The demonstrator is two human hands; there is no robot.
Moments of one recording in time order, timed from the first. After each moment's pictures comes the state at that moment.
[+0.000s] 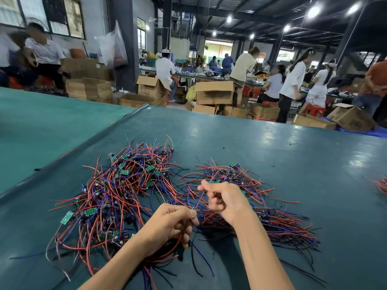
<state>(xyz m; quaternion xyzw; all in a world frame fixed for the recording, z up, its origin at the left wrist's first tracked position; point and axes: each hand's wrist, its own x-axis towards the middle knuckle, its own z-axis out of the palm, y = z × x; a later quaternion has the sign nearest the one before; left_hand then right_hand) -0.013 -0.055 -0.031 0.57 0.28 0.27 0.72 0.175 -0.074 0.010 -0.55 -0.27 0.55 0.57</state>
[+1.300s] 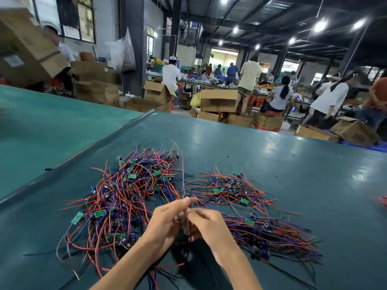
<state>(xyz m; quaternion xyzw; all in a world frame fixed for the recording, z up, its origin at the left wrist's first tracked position) -0.012 -0.053 -0.029 0.40 0.25 0.42 0.77 0.106 -0.115 -0.005 -0.59 -0.46 0.45 0.49</state>
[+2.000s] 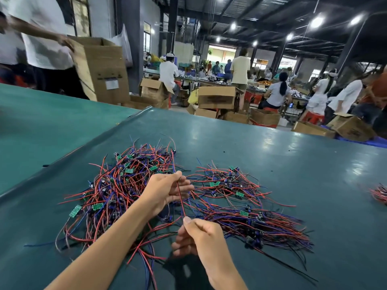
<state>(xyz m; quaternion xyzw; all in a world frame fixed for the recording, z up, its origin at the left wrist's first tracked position) -0.004 -0.003 0.005 0.45 0.34 0.39 0.72 0.080 -0.165 -0.001 -0.56 -0.36 0.50 0.56</state>
